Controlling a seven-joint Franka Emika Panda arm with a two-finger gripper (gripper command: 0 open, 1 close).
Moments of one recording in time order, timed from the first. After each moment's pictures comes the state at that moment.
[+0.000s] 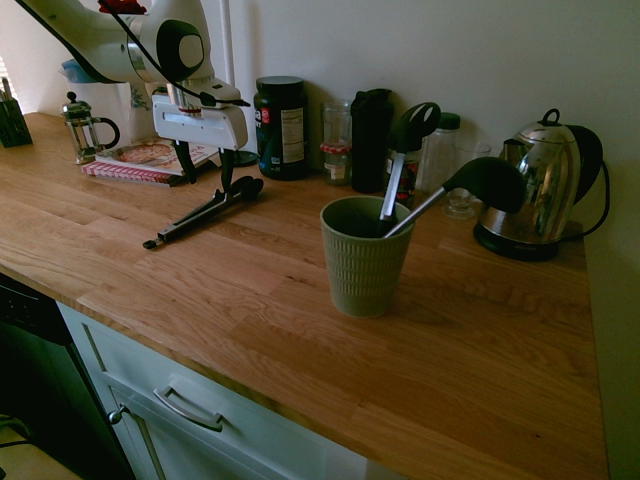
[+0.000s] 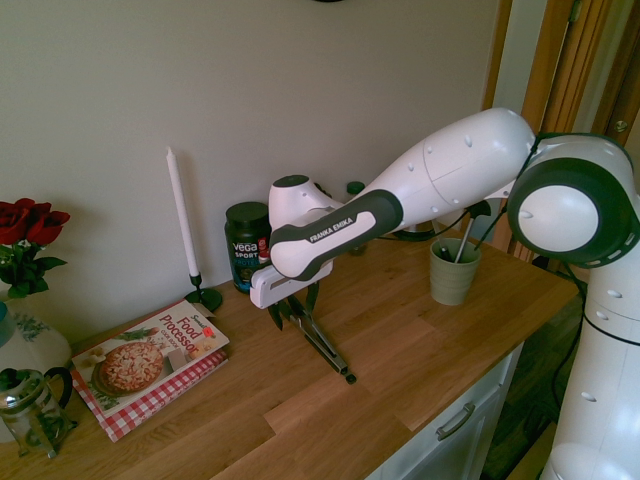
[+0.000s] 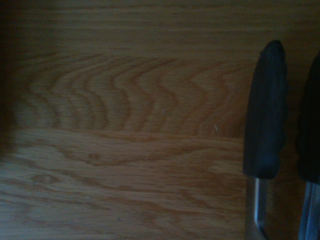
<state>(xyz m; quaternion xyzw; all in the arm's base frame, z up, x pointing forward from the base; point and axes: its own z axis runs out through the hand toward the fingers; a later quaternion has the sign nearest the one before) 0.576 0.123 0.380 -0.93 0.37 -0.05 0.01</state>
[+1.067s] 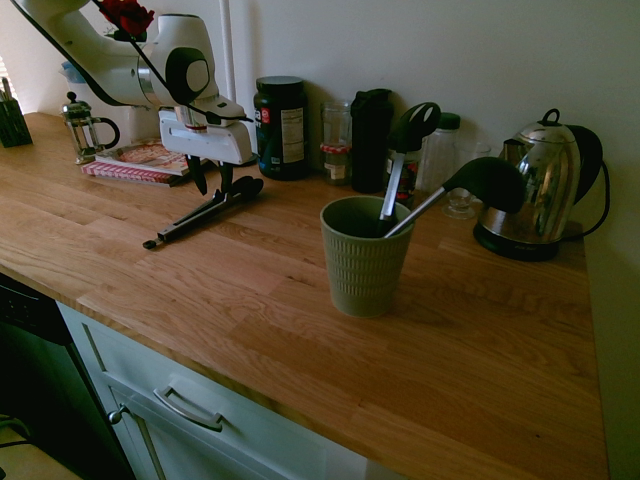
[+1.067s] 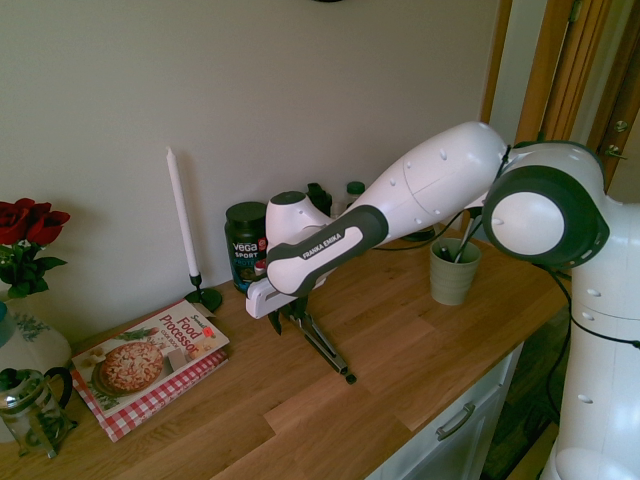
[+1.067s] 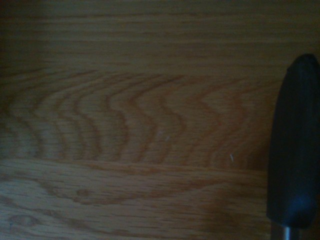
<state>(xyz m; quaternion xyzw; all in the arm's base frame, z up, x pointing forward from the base) 0.589 0.124 0.345 -0.93 0.37 -0.06 0.02</state>
